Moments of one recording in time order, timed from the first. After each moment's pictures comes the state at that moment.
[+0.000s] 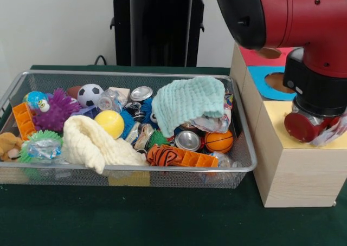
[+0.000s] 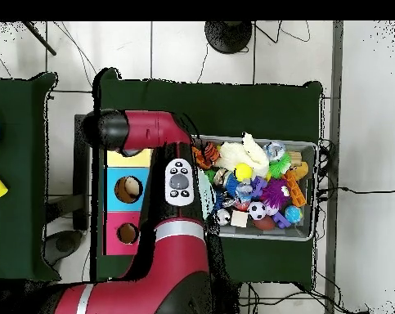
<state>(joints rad) 0.06 -0.30 0.00 1.09 0.08 0.79 1.06</state>
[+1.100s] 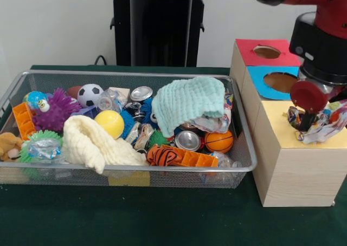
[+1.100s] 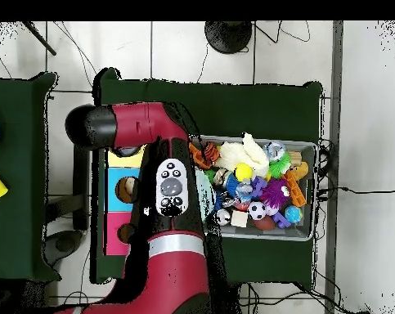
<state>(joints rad) 0.06 -0.40 0.01 1.09 -0.03 0.92 1.06</state>
